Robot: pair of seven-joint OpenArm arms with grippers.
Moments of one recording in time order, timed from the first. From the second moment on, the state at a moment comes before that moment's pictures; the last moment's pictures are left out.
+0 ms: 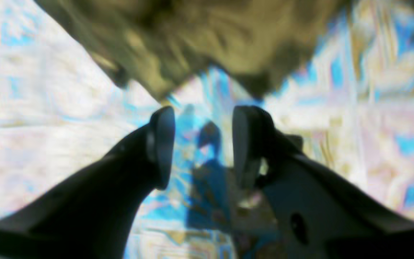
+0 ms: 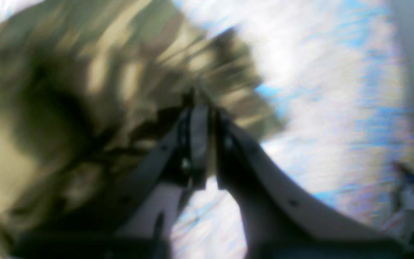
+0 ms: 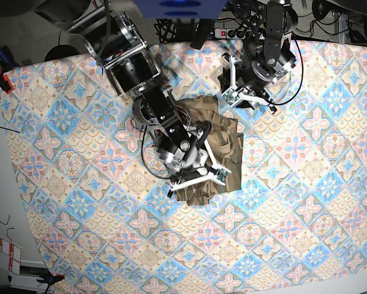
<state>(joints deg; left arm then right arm) 22.9 -2.5 -2.1 95.2 29.5 -42.6 18.3 14.9 -7.4 -27.8 73.4 -27.9 29.2 -48.2</state>
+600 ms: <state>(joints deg) 4.0 4.9 -8.2 68.5 24.5 -45.7 12.6 13.1 -7.5 -12.7 67.0 -41.5 28.5 -47.7</state>
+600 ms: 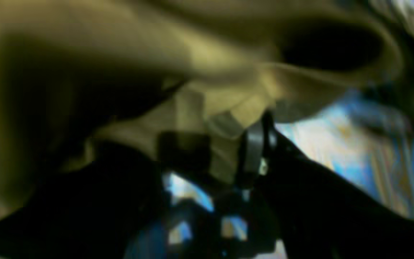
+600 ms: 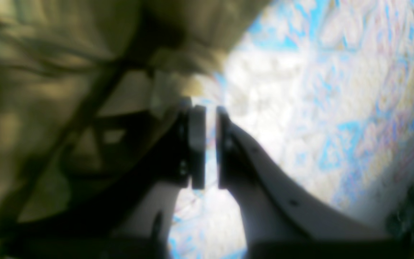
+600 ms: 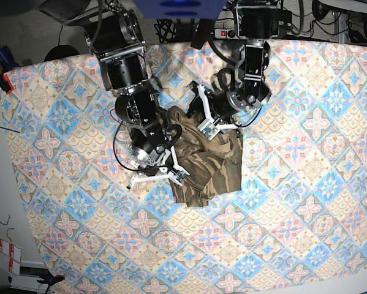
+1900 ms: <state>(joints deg) 23.8 5.2 -23.0 95.1 29.5 -42.6 -10.0 -15.5 -7.8 -1.1 102.6 -33.1 13.6 -53.1</state>
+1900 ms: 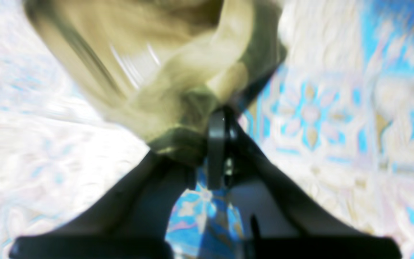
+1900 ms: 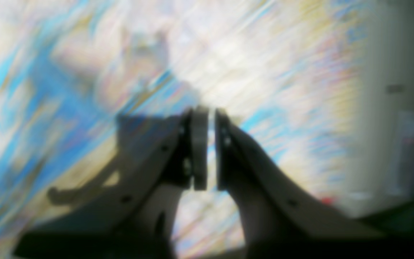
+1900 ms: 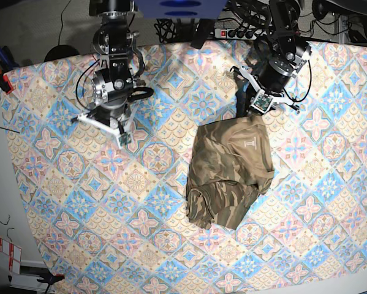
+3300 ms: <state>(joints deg) 25.2 7.5 -49.4 91.9 21.2 -42.6 -41.8 -28.4 -7.8 -1.1 104.0 -17.5 -5.6 -52.7</state>
